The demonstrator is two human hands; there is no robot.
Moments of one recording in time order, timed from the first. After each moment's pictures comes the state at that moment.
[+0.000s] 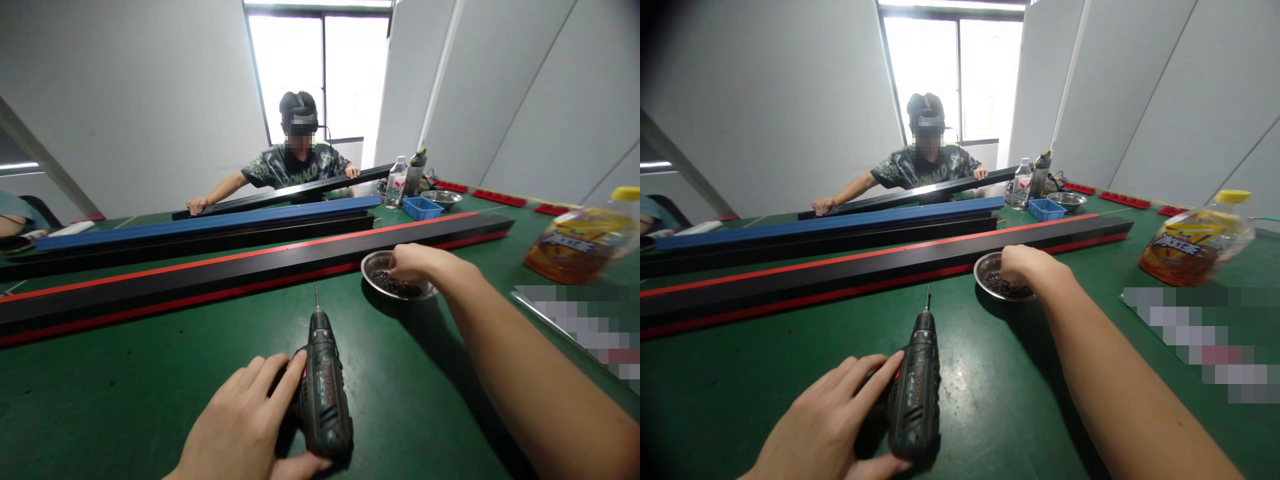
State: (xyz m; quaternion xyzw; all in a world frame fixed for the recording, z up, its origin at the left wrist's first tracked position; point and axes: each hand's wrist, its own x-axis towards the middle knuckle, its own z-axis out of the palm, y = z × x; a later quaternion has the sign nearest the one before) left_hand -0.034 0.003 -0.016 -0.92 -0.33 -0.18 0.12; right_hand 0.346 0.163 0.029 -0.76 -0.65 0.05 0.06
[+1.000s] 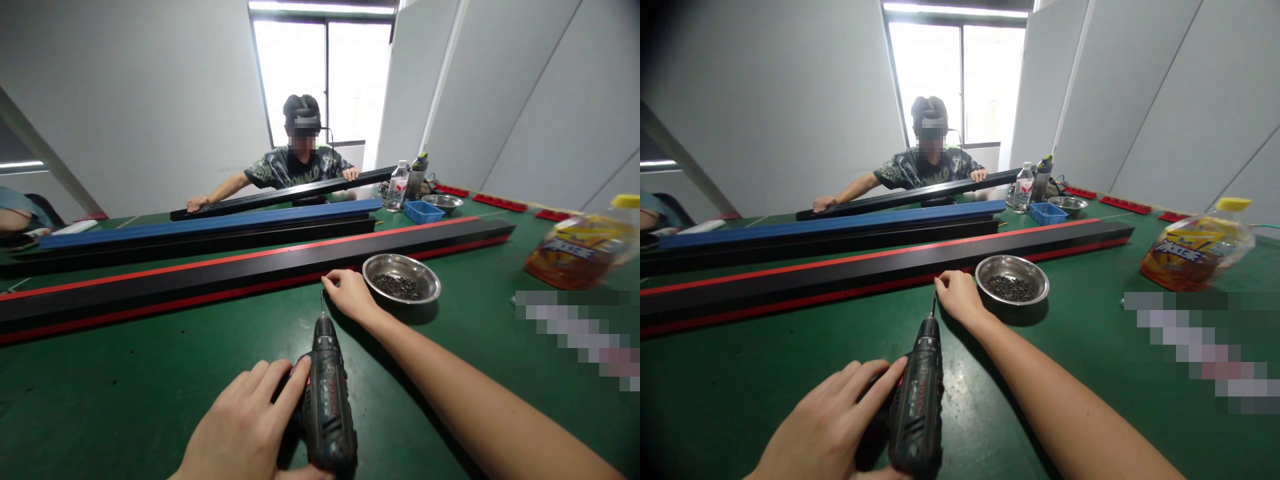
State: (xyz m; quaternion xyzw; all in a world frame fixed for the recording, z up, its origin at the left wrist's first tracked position) left_hand -0.032 0.004 -0.017 -0.92 -0.30 -0.18 0.15; right_hand 0.216 0.151 -0.034 -0.64 -0.67 0.15 0.35
